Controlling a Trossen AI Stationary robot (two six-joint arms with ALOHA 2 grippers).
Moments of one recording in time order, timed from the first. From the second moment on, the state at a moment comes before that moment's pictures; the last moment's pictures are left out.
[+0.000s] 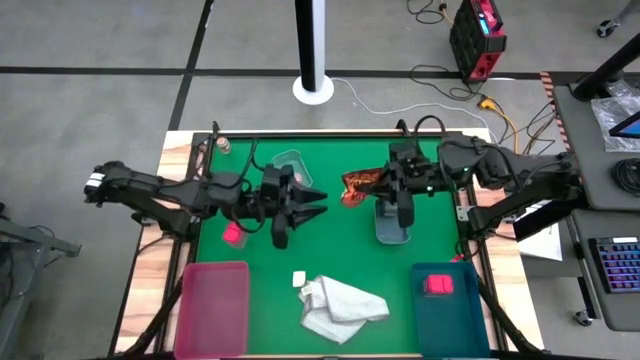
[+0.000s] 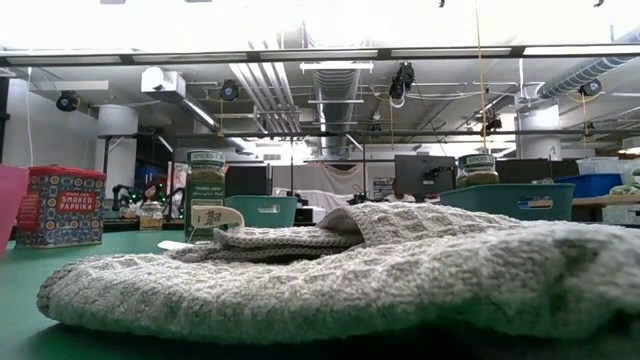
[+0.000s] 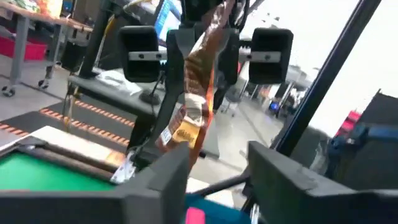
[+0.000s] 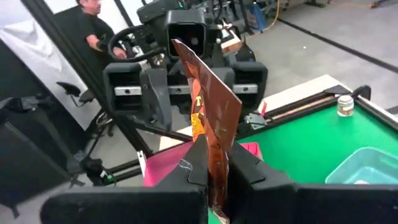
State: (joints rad) left arm -0.20 1.31 1.18 0.25 -0.23 -0.40; right arm 0.13 1.27 1.54 -0.44 0.07 0.41
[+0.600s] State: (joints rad) left arm -0.16 1.41 1.18 0.46 -0.28 -0.38; right arm 0.13 1.27 1.54 -0.41 0.14 0.40
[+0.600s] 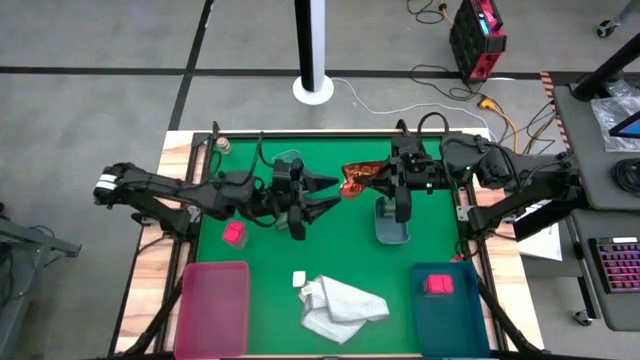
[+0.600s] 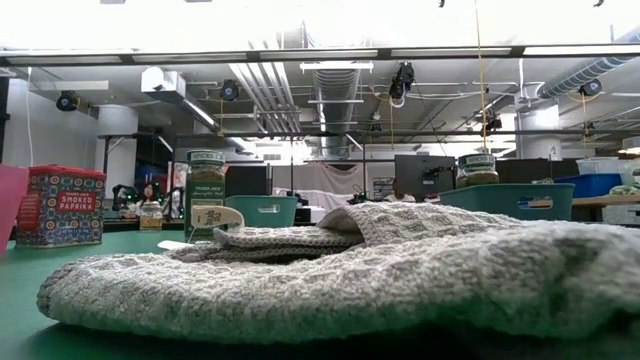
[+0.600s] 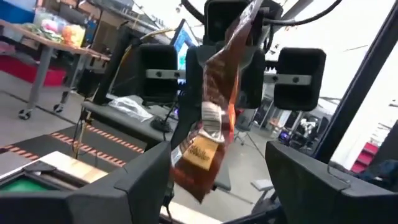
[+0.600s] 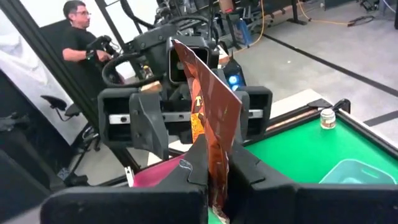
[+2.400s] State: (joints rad) left arm -0.13 1.49 1.45 0.05 -0.24 -0.20; right arm 0.13 1.28 1.54 -0.41 0.04 0.32
